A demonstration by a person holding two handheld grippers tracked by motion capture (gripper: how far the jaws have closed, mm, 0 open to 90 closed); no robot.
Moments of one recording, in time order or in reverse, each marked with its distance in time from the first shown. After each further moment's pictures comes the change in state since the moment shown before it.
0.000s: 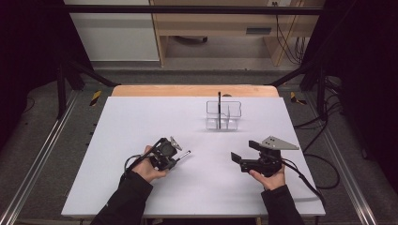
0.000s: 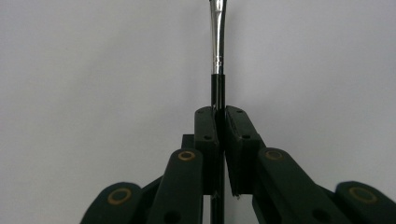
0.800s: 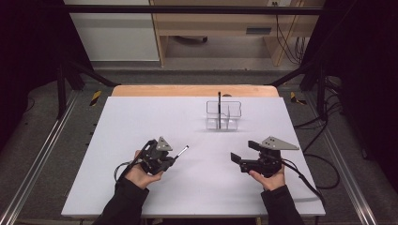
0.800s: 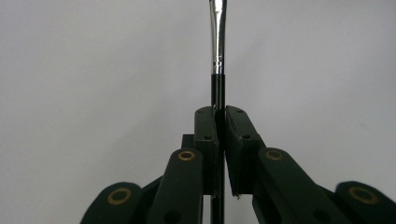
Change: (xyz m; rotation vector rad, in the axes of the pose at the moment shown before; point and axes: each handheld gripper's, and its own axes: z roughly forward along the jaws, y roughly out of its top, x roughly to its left) left arm -0.006 -0.023 -0.028 -0.221 -0.007 -0.091; right arm 0.002 0.000 -0.001 -0.006 0.010 0.003
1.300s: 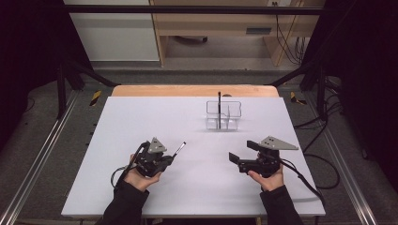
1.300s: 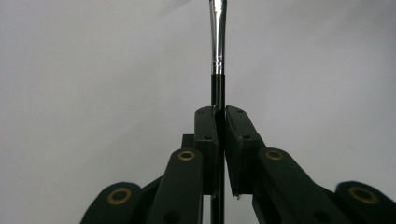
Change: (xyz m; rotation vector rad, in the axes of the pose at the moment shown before) left arm -0.002 -0.009 -0.011 -0.108 0.021 -0.070; right arm 0.004 0.002 0.002 -0.017 0.019 0.025
